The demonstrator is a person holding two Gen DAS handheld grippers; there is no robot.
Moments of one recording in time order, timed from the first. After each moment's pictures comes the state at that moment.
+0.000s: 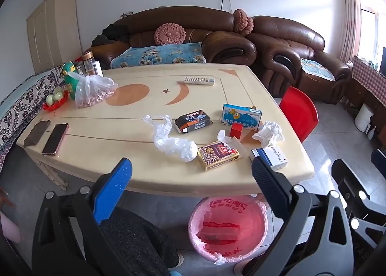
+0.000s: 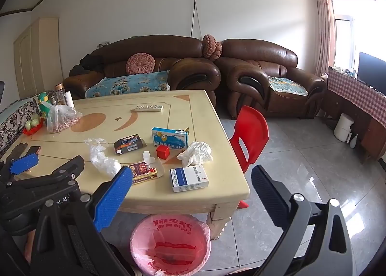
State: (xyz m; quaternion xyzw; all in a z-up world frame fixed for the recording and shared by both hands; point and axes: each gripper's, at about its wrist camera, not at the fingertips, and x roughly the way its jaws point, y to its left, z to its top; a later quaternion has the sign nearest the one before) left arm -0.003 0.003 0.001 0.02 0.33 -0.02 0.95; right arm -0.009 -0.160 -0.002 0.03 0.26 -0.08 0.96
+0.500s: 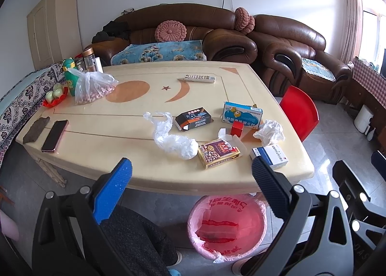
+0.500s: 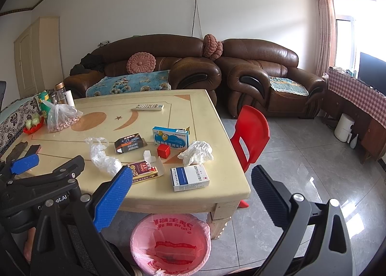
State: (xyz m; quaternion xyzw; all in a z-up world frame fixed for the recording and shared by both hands) left arm -0.003 0.004 -0.006 0.02 0.33 -0.01 0.94; right arm -0.011 -0.158 -0.003 0.03 0.26 -0.08 0.96
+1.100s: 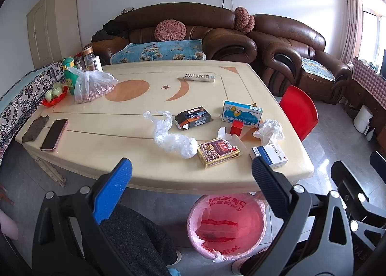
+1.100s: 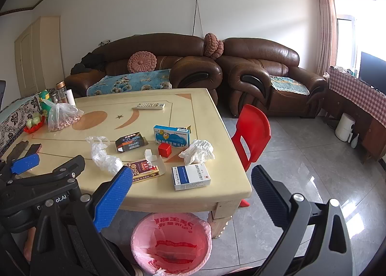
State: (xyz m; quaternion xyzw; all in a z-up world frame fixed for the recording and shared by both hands) left arm -0.001 0.005 -0.005 0.01 0.34 -0.02 0.94; right arm -0.010 -0.155 -0.004 0.03 0.26 -0.08 0.96
